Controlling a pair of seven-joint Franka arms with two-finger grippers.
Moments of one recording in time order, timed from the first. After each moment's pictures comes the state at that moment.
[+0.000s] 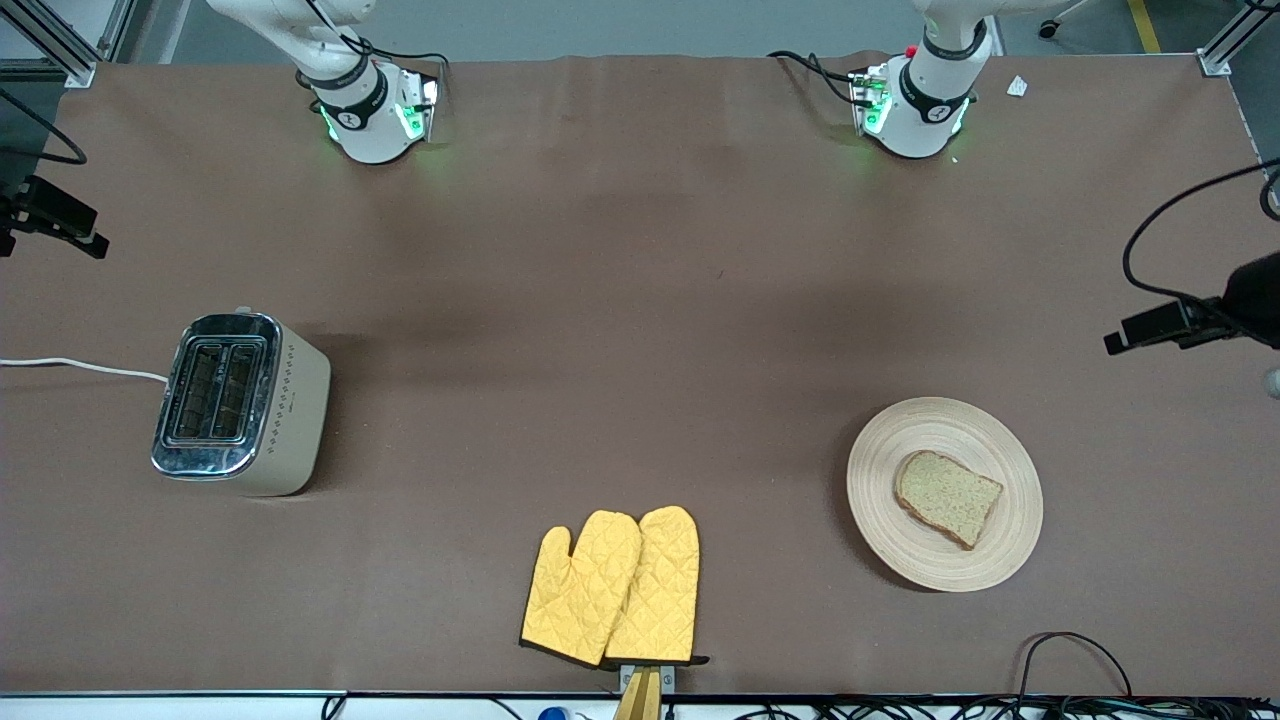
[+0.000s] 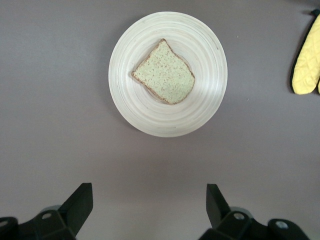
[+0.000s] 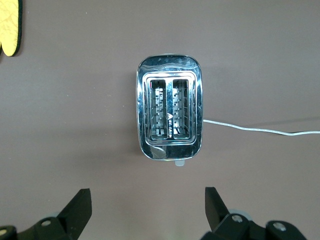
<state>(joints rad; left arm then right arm) 0.11 0.26 0.02 -1.43 -0.23 1.62 0.01 -0.08 -0.04 0.00 -1.53 -0.01 1.51 -0.06</state>
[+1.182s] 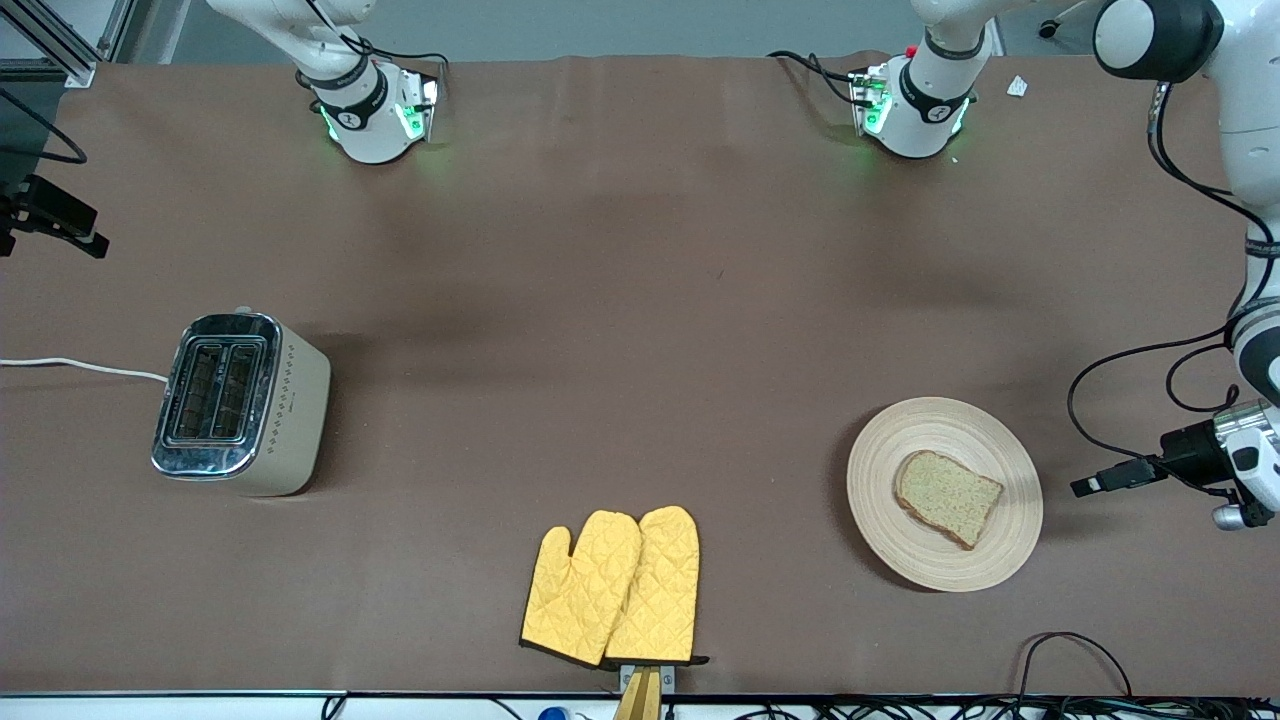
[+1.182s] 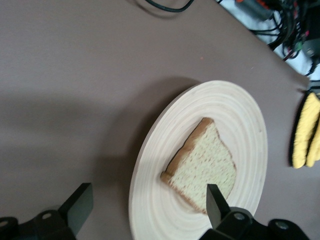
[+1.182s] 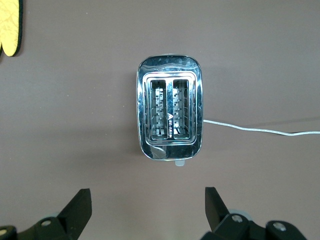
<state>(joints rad) 0.31 0.79 0.02 -1.40 -0.80 2.03 0.51 -0.08 -0.04 0.00 -1.53 -0.01 1.51 -0.06</state>
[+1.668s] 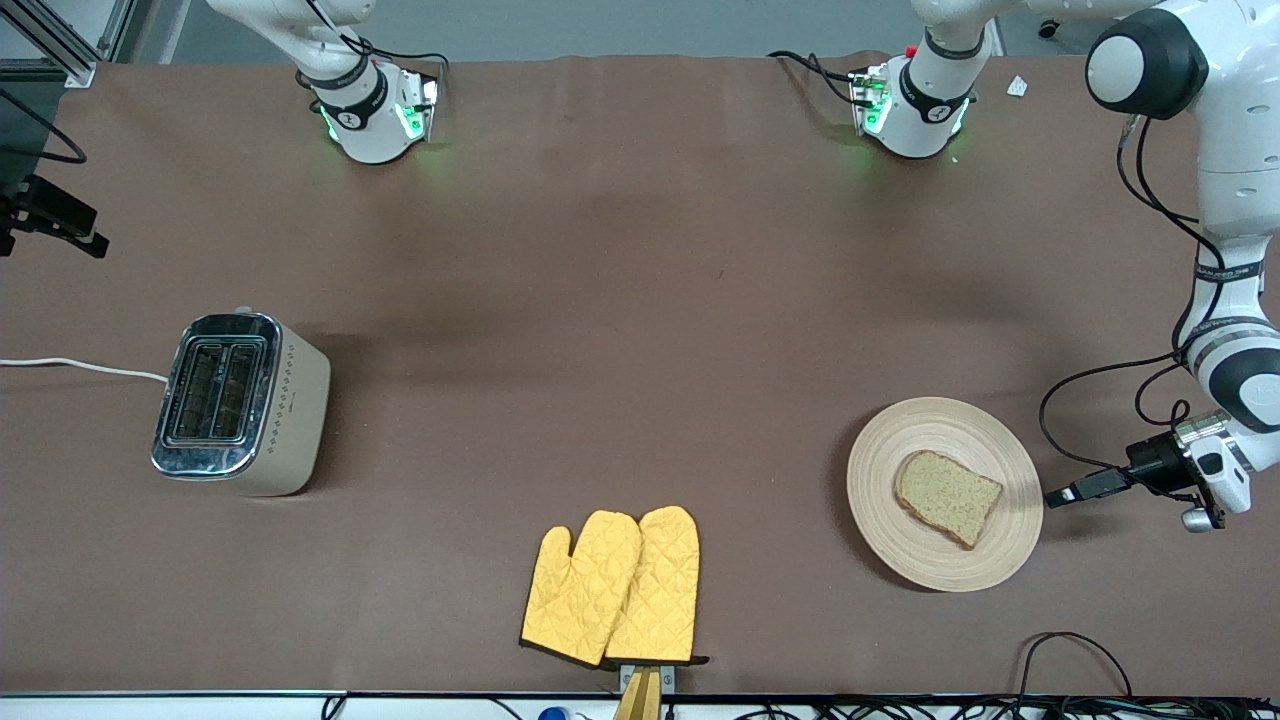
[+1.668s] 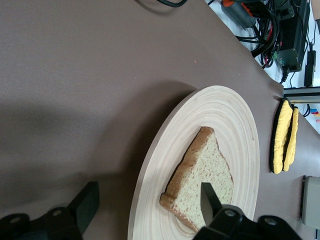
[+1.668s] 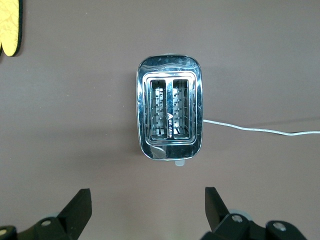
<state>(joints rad) 0.32 0.88 0.02 -1.38 -0.96 2.03 0.65 -0.08 -0.04 0.00 -1.53 -0.01 1.51 -0.06</state>
